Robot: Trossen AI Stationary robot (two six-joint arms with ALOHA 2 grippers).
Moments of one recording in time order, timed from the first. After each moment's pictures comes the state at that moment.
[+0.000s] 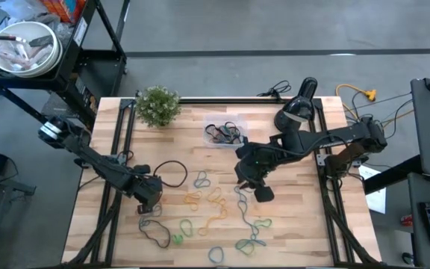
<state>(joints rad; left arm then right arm) -0.56 1.21 0.57 -0.76 -0.12 -0.76 0.17 1.57 1.50 -0.86 -0.23 -0.02</state>
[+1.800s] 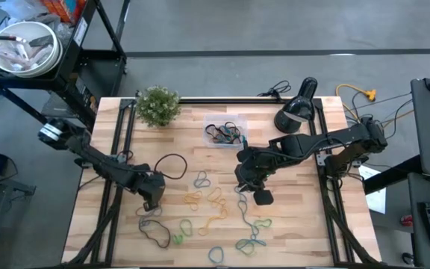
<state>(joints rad) -0.50 1.26 0.51 -0.66 -0.09 -0.86 0.19 1.57 1.46 -0.82 -0.23 0.05</state>
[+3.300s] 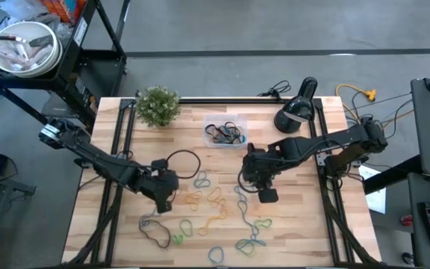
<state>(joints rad) -0.47 1.24 0.86 -0.66 -0.34 -0.57 0.20 1.57 1.40 -1.03 -0.10 0.12</state>
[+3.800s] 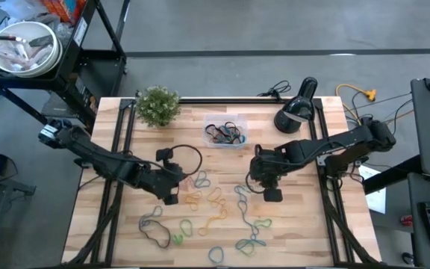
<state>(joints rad) -0.43 1.24 1.01 -0.66 -0.54 -0.36 0.20 1.47 1.17 -0.93 -0.07 0.23</state>
